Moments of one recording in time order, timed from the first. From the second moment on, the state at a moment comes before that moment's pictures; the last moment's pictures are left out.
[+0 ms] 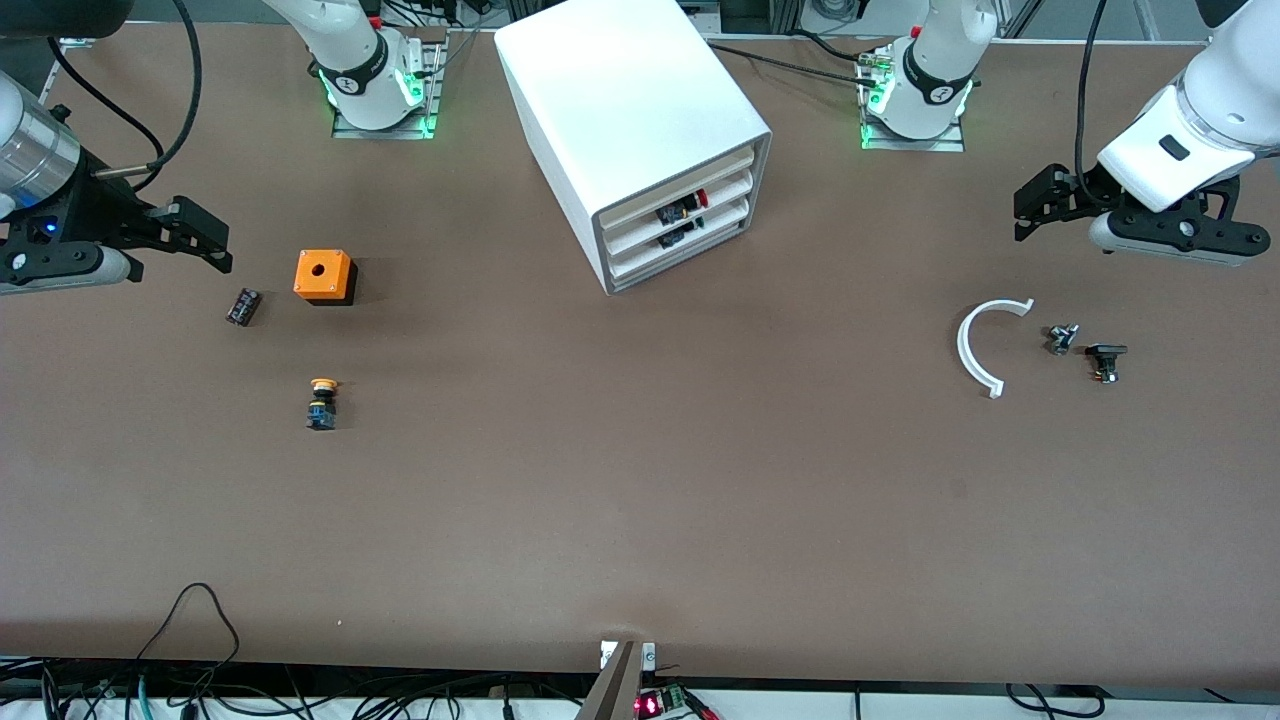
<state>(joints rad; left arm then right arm) 0.00 -0.07 -0.11 -1.73 -0.01 1.63 0.03 0.04 0.06 0.06 -1.56 0.00 1.64 -0.01</state>
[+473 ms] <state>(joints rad) 0.00 -0.07 -0.11 -1.73 -0.01 1.63 0.03 0.04 0.06 0.06 -1.52 0.00 1.63 -0.01</state>
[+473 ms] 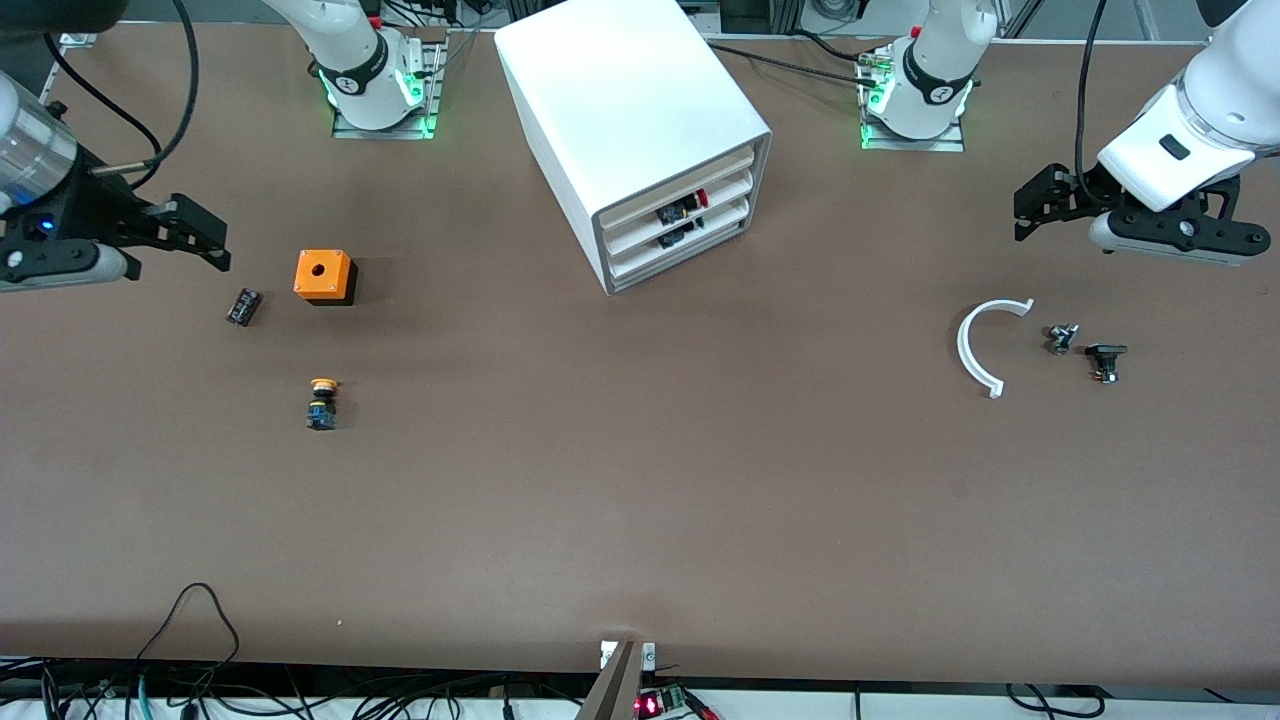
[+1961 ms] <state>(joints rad) 0.00 0.04 -0.13 -1.72 -0.52 1.32 0.04 0.07 0.32 0.07 -1.50 0.03 1.70 -0.01</state>
